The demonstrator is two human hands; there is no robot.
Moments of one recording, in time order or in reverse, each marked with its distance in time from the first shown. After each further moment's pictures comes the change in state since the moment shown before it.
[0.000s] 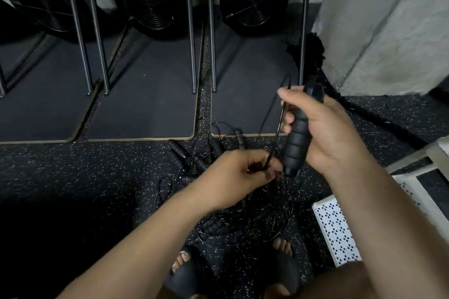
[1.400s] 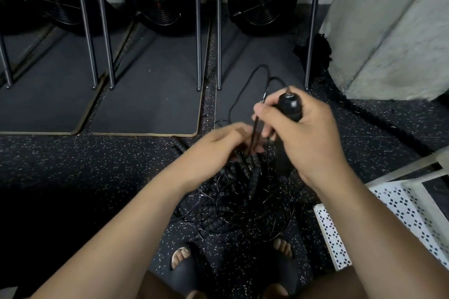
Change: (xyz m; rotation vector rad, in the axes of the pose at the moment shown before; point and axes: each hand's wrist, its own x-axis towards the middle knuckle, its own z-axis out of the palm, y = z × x) left_hand -0.007 0.009 -0.045 -0.269 0.118 -0.130; right_hand -0.021 0.017 0.026 -0.480 -0.106 -0.333
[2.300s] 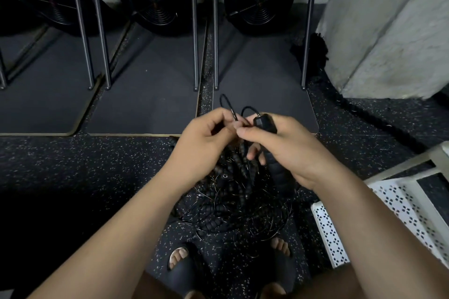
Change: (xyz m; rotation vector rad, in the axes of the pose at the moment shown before) left_hand 0.000 0.000 -0.001 0.055 0.273 0.201; right_hand 0.002 0.018 -0.005 -0.012 -0.343 0.347
